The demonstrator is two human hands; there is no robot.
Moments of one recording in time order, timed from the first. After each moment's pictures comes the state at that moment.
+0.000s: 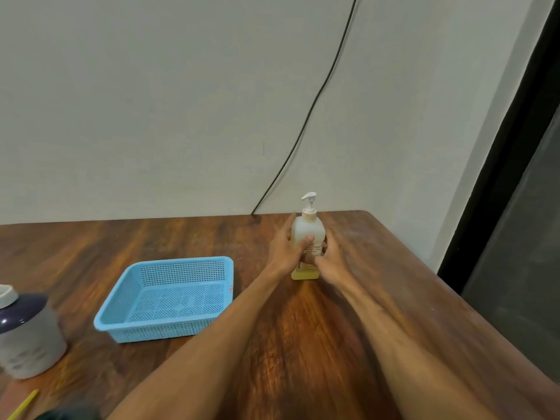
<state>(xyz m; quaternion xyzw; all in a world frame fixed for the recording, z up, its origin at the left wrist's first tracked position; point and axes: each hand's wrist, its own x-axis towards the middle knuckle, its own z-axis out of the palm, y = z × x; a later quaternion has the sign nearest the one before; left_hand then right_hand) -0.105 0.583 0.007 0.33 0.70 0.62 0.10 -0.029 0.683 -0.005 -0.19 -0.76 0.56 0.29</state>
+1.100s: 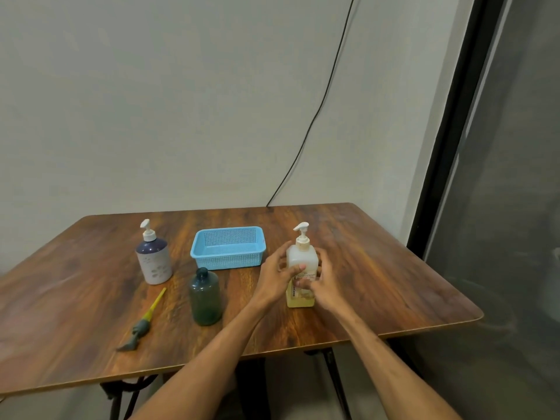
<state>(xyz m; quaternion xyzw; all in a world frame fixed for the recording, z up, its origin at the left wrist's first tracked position) 0.132 0.342 0.059 0.43 0.71 0.55 0.09 0.105 0.531 -0.064 -0.21 -0.80 0.47 0.31</state>
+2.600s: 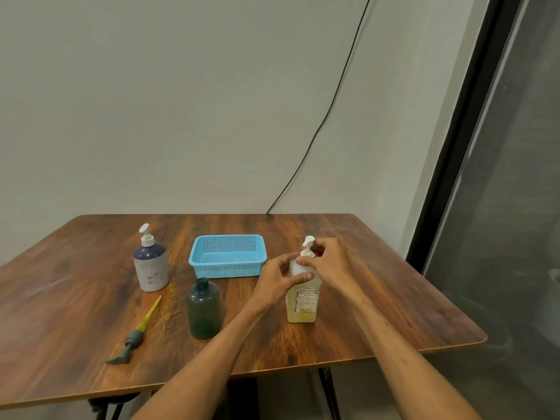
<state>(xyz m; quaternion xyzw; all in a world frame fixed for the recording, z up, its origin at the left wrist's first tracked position) 0.062 0.368 0.024 0.41 0.67 0.61 0.12 0.154 0.481 0.084 -0.18 -0.84 0.41 0.31</state>
